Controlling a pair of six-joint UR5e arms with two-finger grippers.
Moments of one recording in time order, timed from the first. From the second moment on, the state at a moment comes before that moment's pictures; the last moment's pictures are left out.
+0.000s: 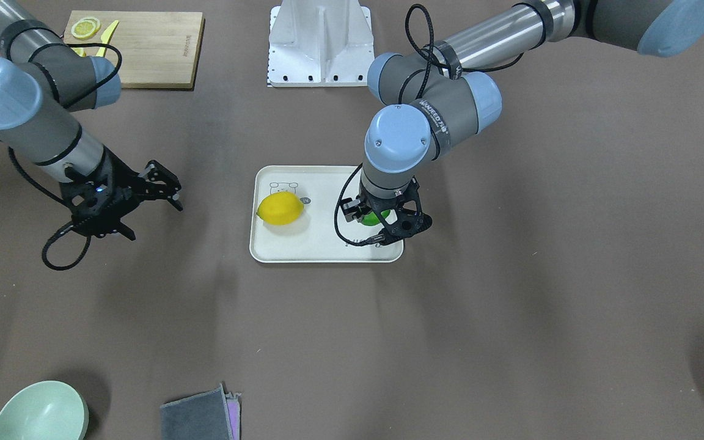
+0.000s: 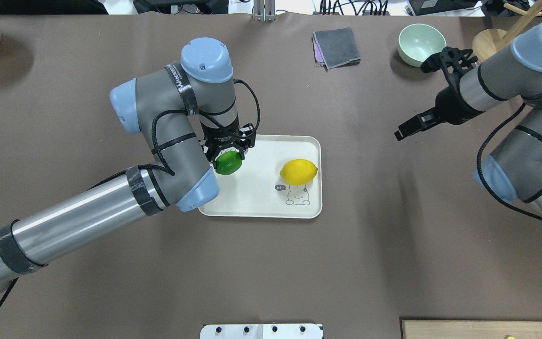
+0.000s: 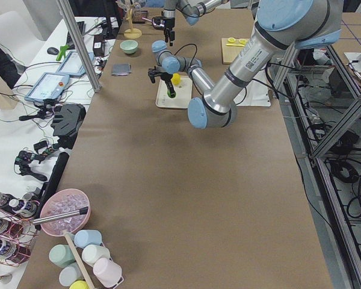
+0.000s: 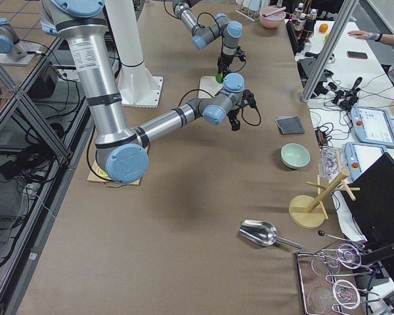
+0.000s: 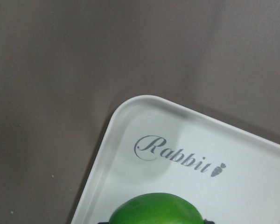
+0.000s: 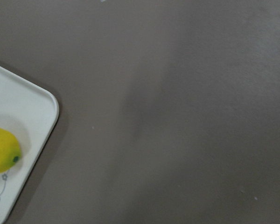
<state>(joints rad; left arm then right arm) -0.63 -2.44 -1.37 -1.54 -2.12 -1.43 0.95 -1.33 1.74 -1.16 2.29 0.58</state>
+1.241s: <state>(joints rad) -0.68 -2.39 -1.48 -1.44 -2.14 -1.35 1.14 -1.62 1.91 -1.57 2.26 0.47</state>
